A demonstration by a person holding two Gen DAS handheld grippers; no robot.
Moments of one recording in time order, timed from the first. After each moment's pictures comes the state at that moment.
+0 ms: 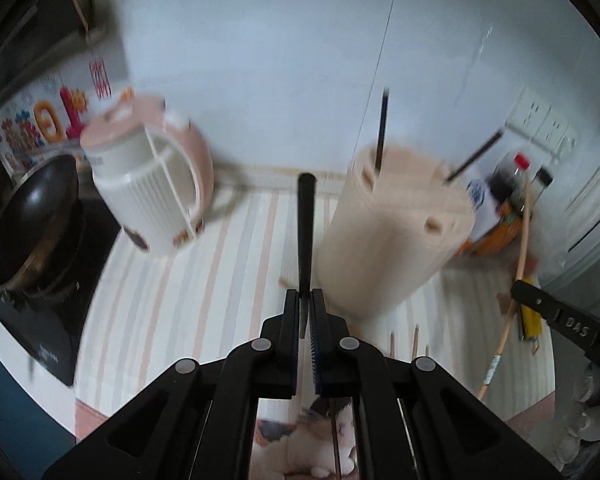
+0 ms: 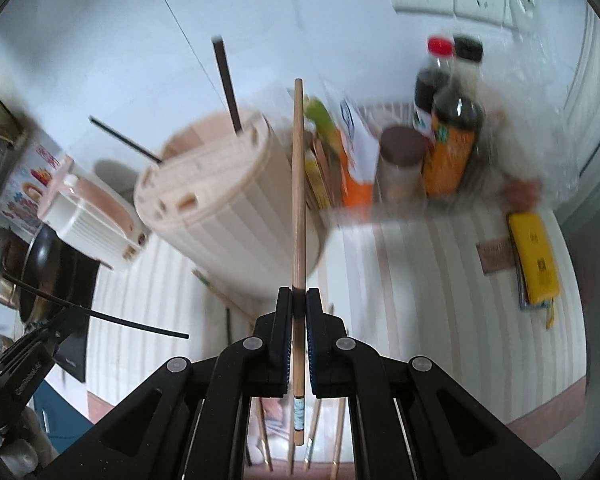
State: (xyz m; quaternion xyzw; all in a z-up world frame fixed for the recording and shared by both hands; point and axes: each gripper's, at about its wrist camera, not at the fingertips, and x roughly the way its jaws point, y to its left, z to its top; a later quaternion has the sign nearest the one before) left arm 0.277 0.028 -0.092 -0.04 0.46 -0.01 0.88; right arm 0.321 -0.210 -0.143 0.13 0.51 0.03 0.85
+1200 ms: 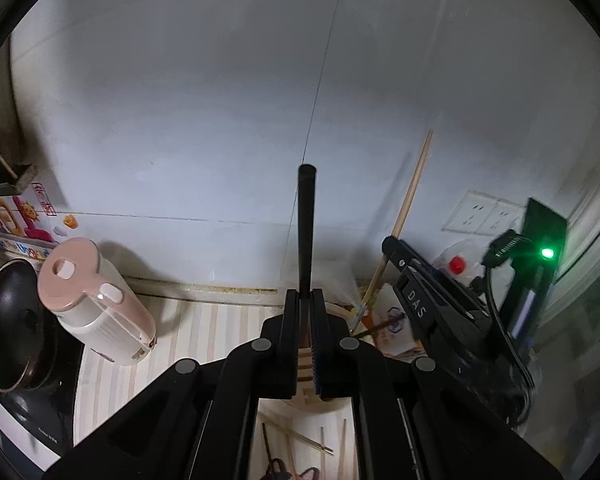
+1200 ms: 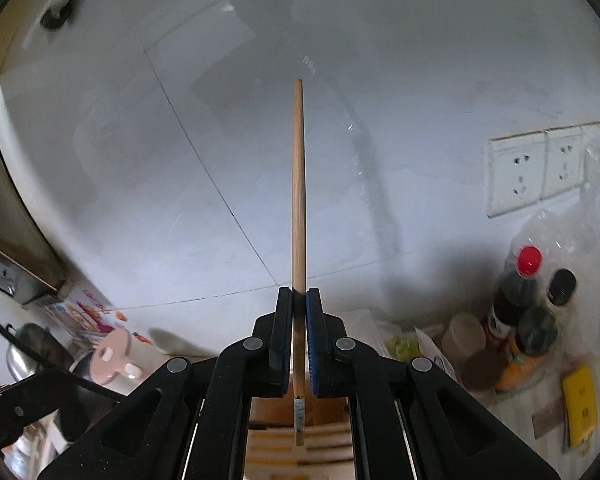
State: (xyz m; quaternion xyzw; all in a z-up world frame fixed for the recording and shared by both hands) left arm 0.385 -0.030 0.013 -0.05 0.41 -0.08 0.91; right arm 0.454 -0.181 -0.050 0.17 0.30 0.07 0.94
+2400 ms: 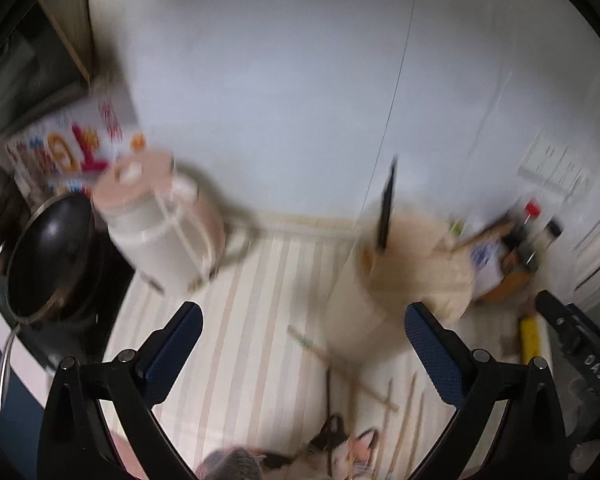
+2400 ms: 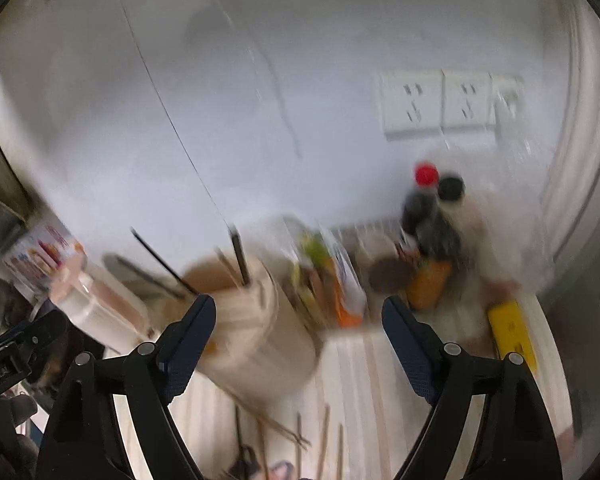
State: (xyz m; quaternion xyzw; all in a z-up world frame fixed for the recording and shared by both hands) left arm 0.319 0.017 -0.065 -0.03 0.46 0.03 0.89; right arm 0.336 -0.230 -0.095 0.12 0.41 -0.02 0.90
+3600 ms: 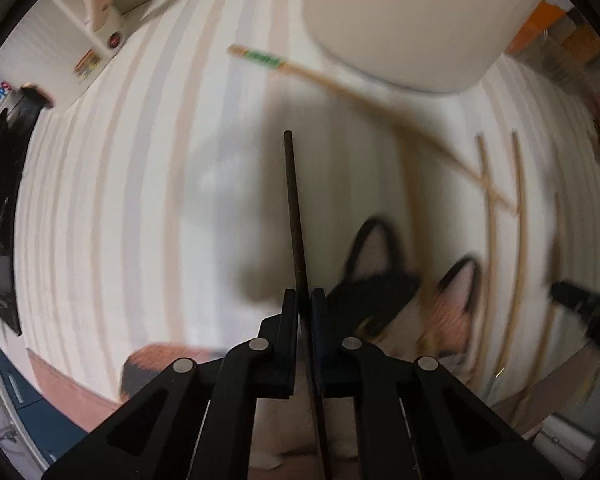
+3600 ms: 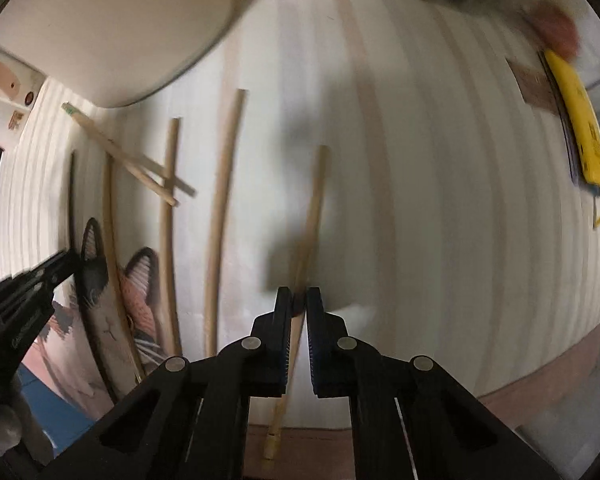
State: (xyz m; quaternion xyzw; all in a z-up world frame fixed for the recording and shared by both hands) left arm 0.264 -0.012 -0.316 0.04 0.68 -0.01 0.73; right arm 0.274 -0.221 -0.354 0.08 0.71 -0.01 0.70
